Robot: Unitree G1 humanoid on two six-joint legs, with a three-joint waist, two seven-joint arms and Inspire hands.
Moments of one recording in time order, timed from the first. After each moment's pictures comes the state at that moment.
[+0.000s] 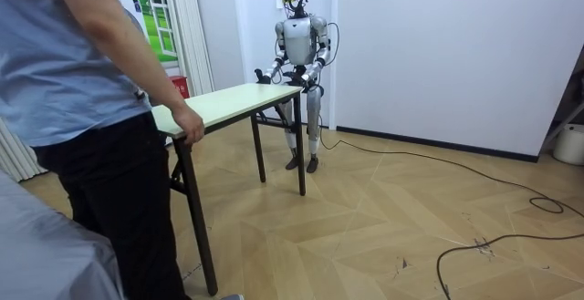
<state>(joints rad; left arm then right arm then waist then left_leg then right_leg) 0.11 0.10 -0.14 0.33 -1.54 0.16 -0.05 0.16 -0.11 0.13 0.28 1.57 0.05 0.06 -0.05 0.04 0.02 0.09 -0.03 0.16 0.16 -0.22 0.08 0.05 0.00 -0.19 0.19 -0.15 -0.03</state>
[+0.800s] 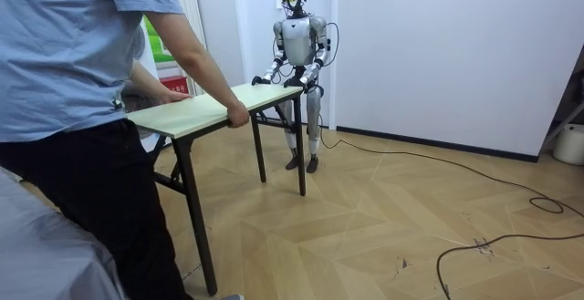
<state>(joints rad) 0.10 0.05 -0.15 0.33 -1.52 0.13 0.05 0.14 -0.10 0.14 0.28 1.56 0.00 -0.09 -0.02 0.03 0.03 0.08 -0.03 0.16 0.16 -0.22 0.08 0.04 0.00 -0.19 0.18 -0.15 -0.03</state>
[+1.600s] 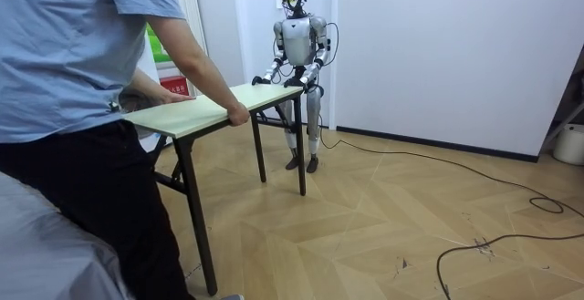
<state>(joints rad) 0.10 0.05 -0.15 0.33 -1.50 0.12 0.06 0.14 -0.10 0.14 0.28 1.56 0.00 -0.10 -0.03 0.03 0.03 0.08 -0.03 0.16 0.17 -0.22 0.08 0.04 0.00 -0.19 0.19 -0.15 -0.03</state>
